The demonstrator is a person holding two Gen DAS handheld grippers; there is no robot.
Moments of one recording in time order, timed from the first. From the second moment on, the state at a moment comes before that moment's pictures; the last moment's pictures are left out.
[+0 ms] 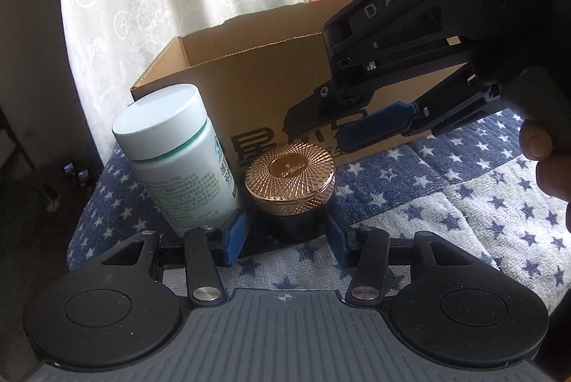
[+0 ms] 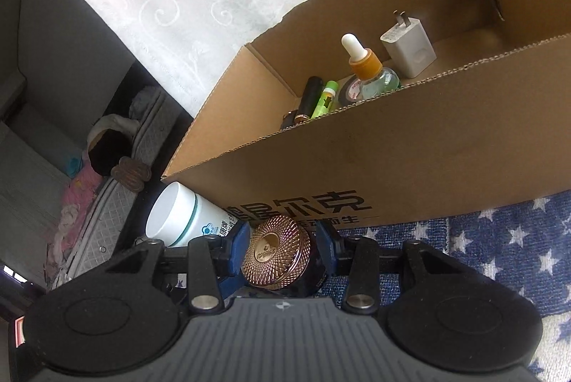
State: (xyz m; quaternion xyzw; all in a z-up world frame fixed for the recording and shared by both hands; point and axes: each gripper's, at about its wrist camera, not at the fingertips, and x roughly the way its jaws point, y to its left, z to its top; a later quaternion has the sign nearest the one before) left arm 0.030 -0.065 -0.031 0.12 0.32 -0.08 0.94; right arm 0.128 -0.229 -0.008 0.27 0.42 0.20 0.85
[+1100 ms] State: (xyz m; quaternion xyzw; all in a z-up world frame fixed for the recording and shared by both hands) left arm 0.029 -0.087 -0.015 0.12 0.31 -0.13 0.94; right arm 0.106 -0.247 -0.012 0.29 0.41 0.15 0.85
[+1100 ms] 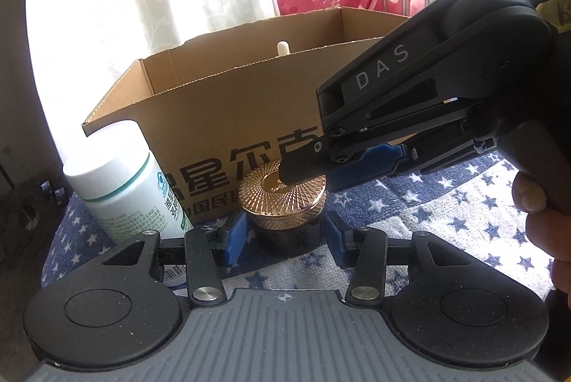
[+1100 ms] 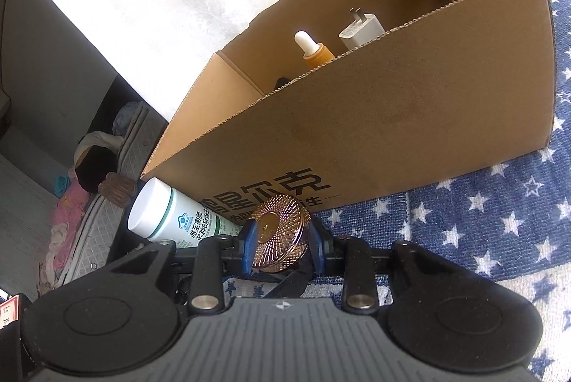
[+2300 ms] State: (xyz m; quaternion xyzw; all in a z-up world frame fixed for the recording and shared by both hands) left arm 0.012 -0.104 0.071 0.11 0.18 -0.12 0.97; right arm 0.067 -0.239 0.097 0.23 0.31 0.16 0.91
